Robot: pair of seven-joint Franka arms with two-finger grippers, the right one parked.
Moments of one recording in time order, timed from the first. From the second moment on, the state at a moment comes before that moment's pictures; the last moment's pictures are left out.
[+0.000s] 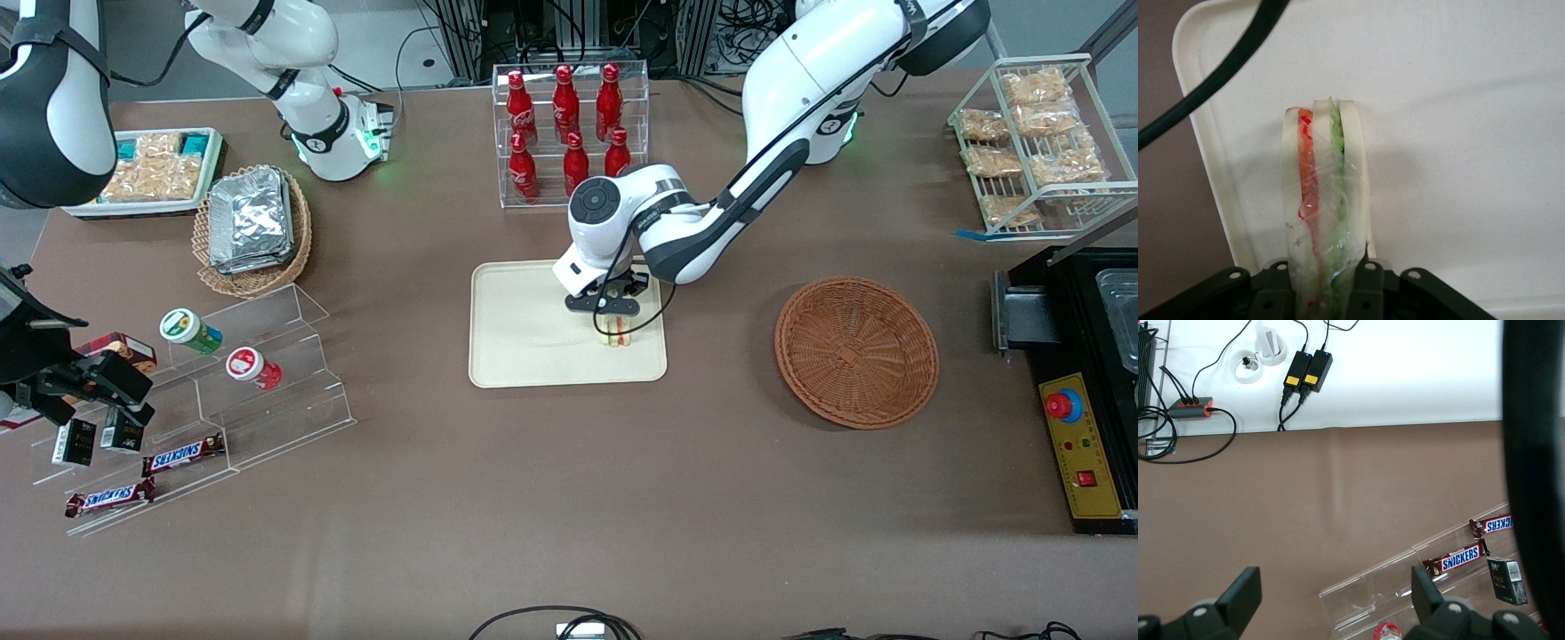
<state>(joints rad) -0.23 0.64 -0.69 -1.89 0.53 2.22 -1.07</state>
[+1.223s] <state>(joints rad) -0.06 0.62 -0.68 -1.53 0.47 1.93 -1.18</state>
